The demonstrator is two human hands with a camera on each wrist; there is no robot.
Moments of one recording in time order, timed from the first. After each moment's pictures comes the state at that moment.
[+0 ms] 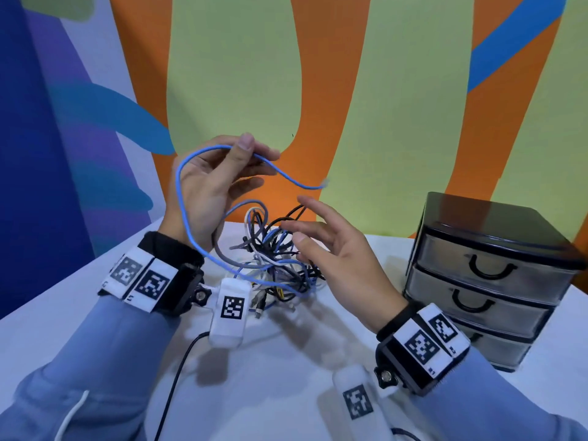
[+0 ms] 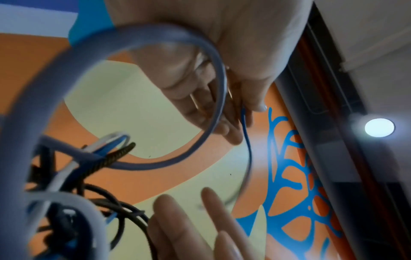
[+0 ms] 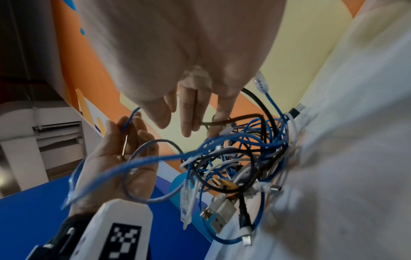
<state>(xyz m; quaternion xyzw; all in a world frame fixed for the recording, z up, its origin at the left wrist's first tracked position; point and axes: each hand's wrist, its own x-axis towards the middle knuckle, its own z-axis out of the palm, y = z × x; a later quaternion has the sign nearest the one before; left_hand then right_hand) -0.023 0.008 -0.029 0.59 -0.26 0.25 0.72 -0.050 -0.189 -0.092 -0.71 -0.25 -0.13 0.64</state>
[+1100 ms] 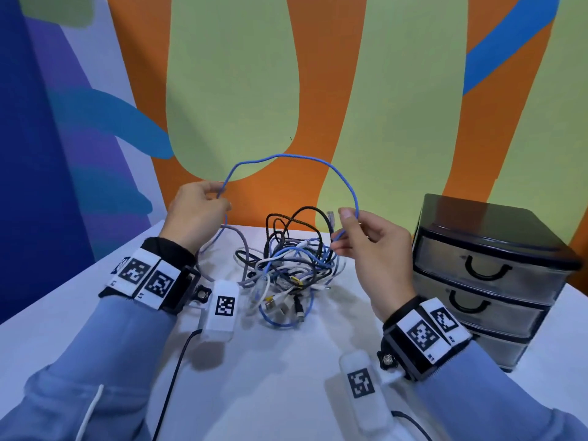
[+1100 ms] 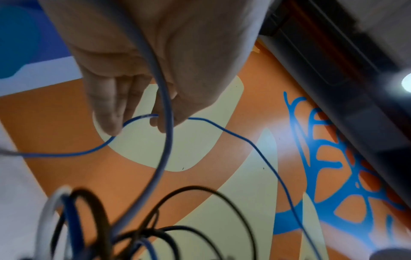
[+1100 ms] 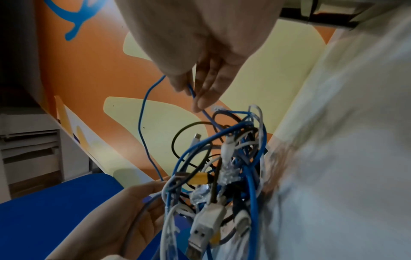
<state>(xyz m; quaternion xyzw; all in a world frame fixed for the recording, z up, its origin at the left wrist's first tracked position) 0.022 0.045 -0.055 0.81 0.02 0.23 0.54 -0.034 -0.213 -0.091 -0.65 -0.08 -0.26 0.71</state>
